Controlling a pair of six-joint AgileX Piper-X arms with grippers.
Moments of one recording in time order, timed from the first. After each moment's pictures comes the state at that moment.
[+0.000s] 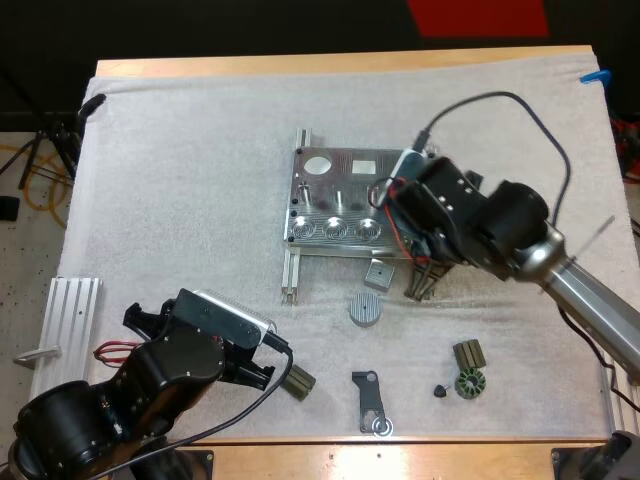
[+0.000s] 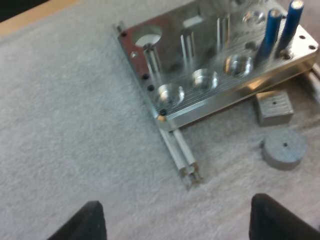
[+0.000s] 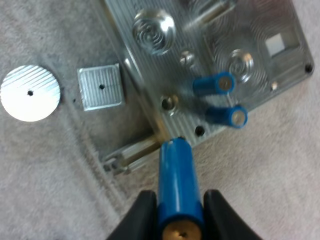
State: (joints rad) left arm -0.94 0.67 -1.00 1.25 -0.45 -2.07; right arm 0.77 1.48 -1.48 1.26 0.24 -2.27
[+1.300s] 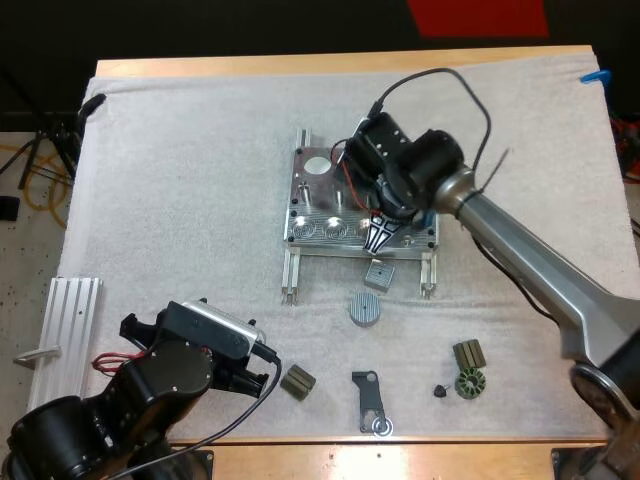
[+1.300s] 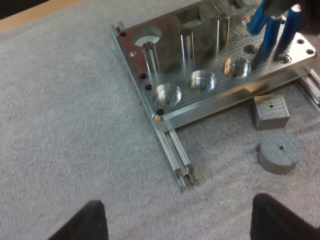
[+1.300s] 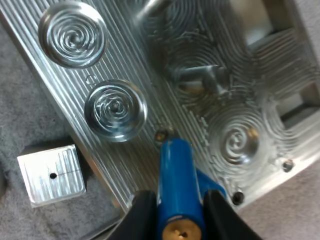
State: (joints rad) left arm -0.94 0.58 -0.92 1.20 -0.44 -2.08; right arm 0.70 1.86 -1.71 1.21 0.21 -2.29
